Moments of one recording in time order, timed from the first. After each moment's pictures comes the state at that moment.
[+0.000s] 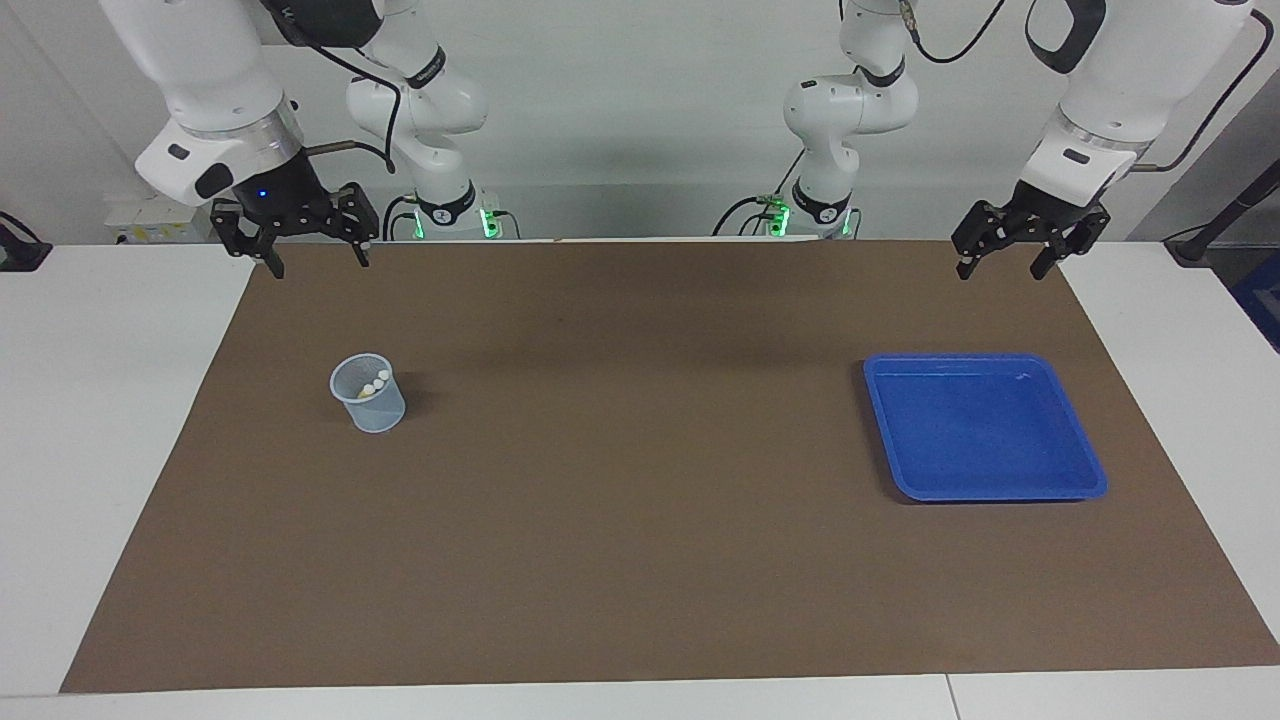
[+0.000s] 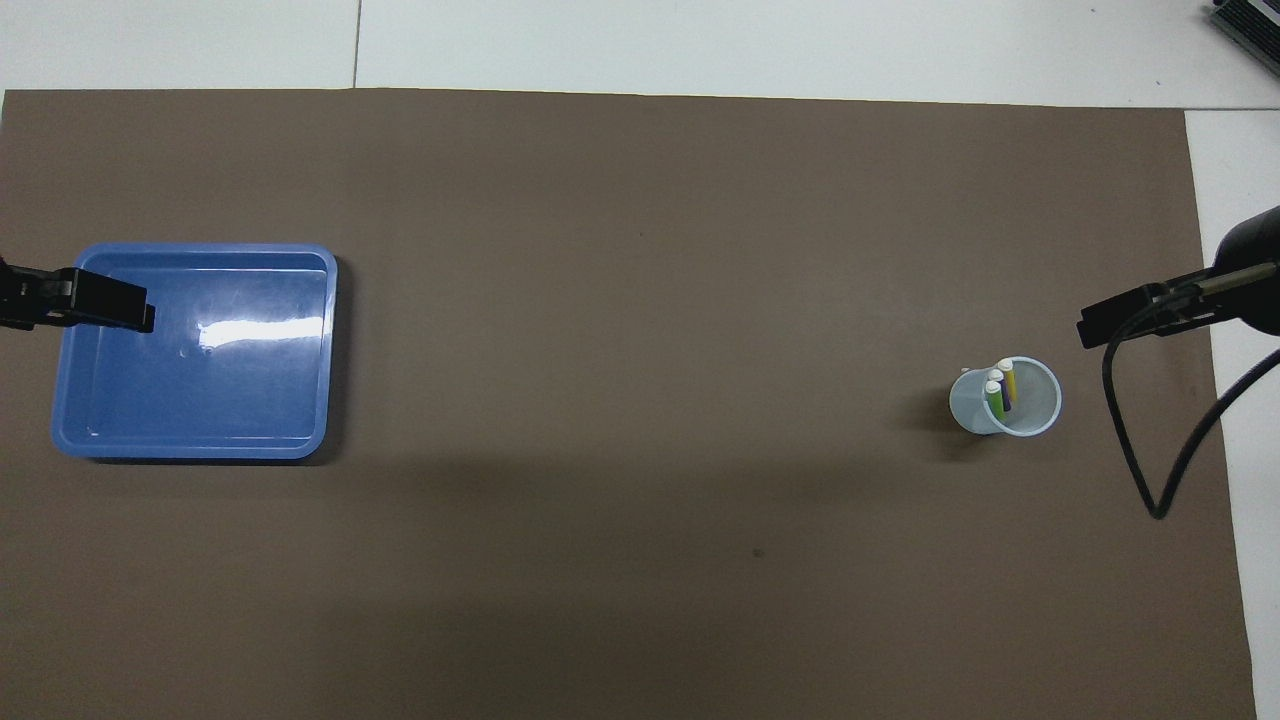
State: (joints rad) left arm 0.02 -0.02 -0.07 -1.59 -0.01 1.60 0.04; right arm -0.02 0.05 0.07 -1.46 -0.03 1.47 -0.13
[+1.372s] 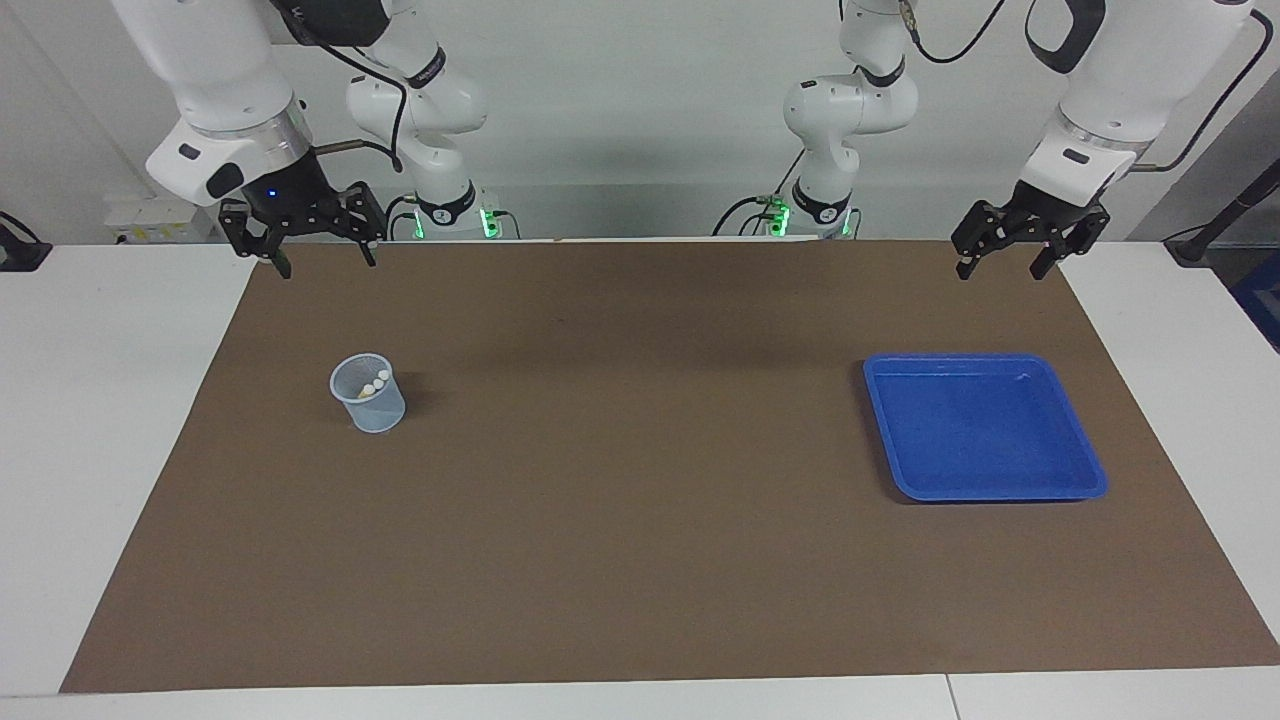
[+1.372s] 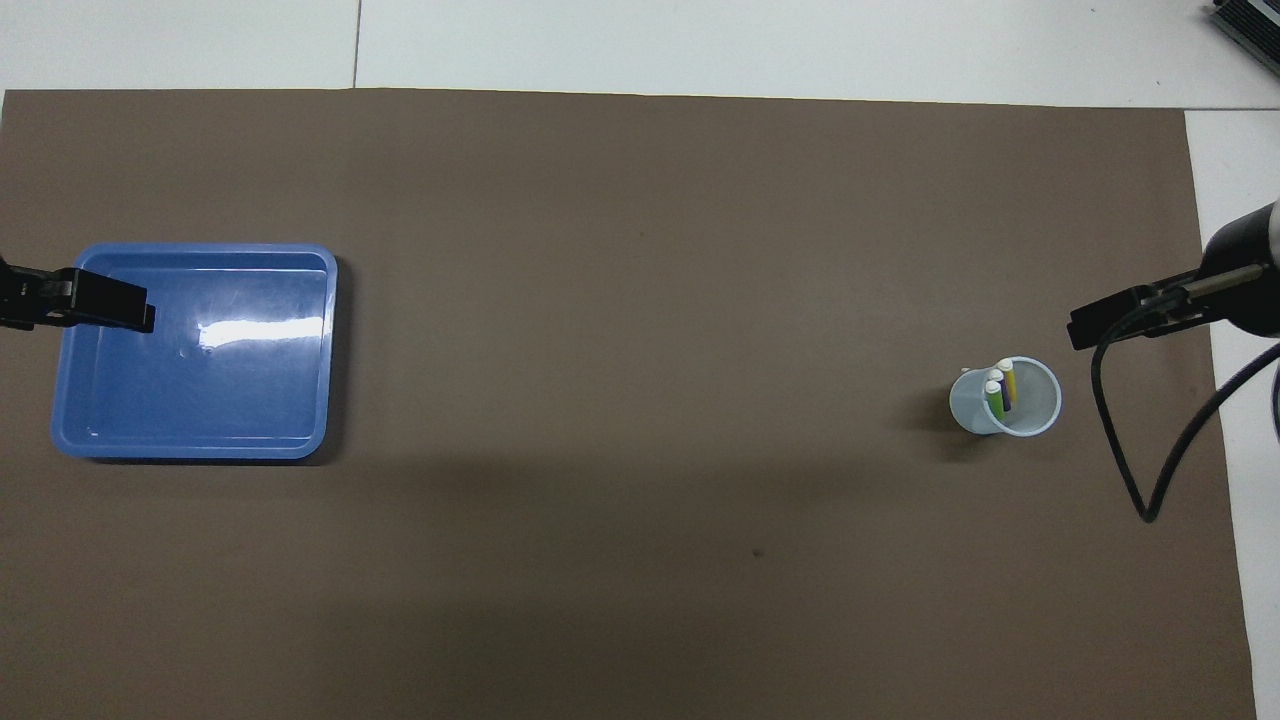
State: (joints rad) left arm 0.02 -0.02 -0.07 -1.59 -0.01 1.60 0.04; right arm 0.00 0.05 0.07 -1.46 -0.03 1.47 -0.13
